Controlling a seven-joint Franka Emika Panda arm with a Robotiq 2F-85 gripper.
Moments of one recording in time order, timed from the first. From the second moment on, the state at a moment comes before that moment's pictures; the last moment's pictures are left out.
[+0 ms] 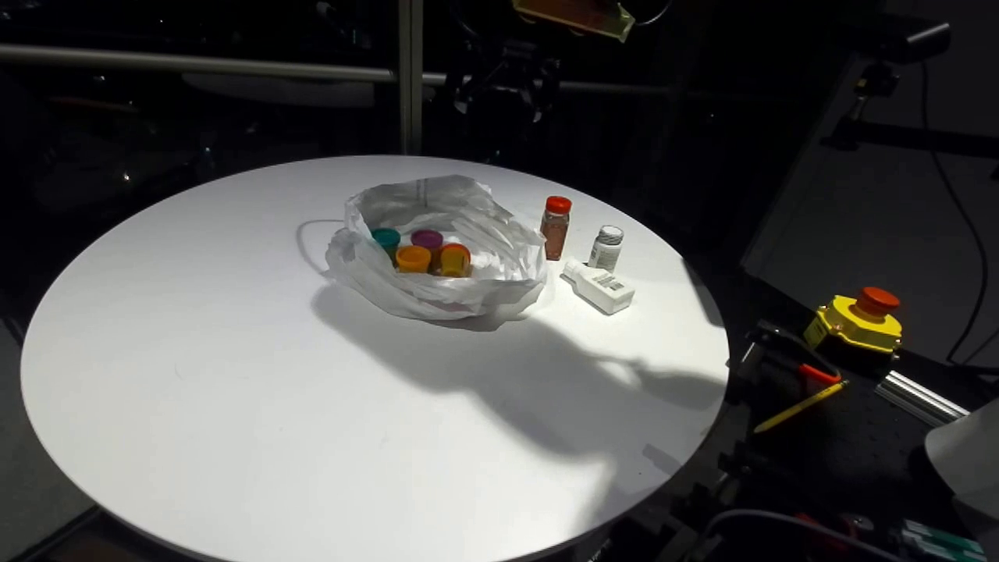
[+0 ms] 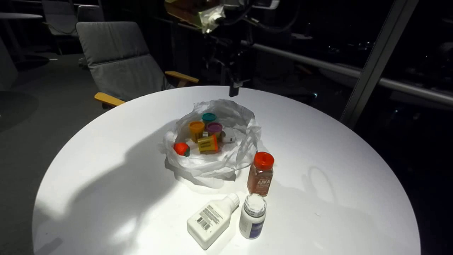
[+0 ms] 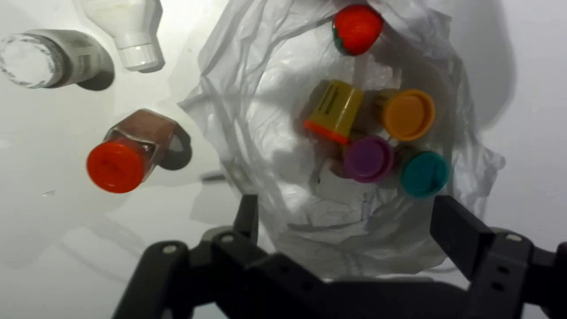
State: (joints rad) arm 0.04 0.31 -0.07 -1.99 0.08 2.40 0.37
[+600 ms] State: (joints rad) arm 0.04 0.58 -0.04 -1.89 0.15 2.44 0.37
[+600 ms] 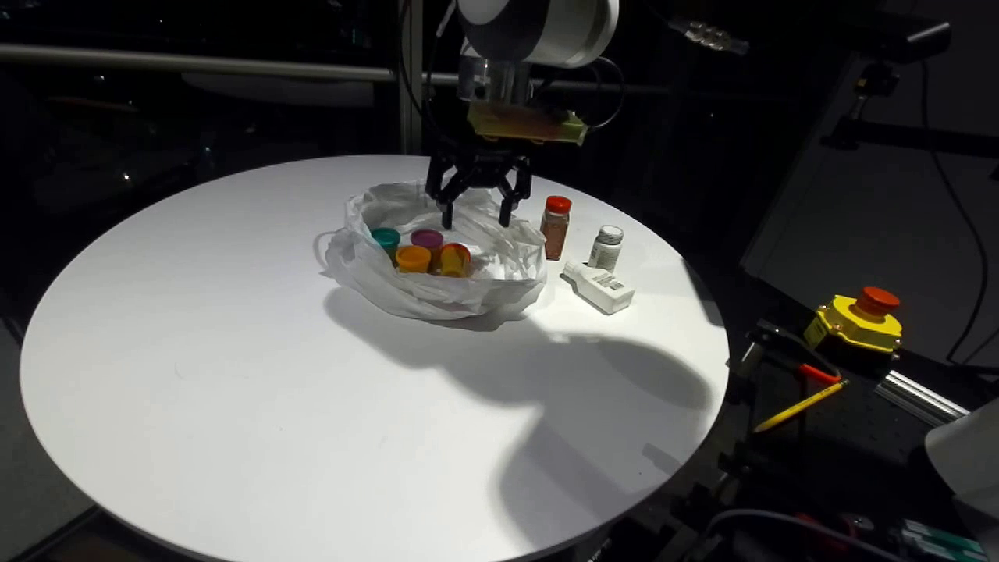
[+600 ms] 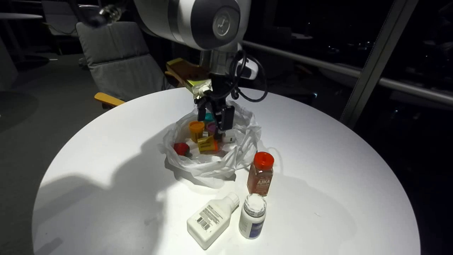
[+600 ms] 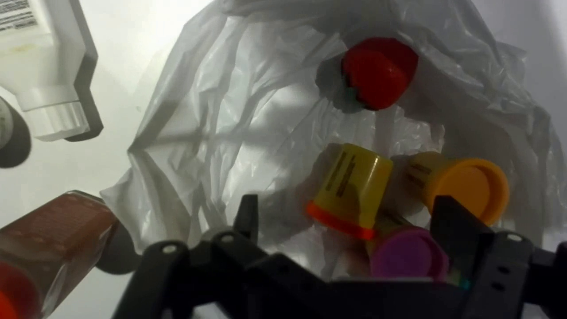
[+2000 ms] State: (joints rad) arm 0.04 0.76 -0.01 -1.66 0.22 2.46 0.36
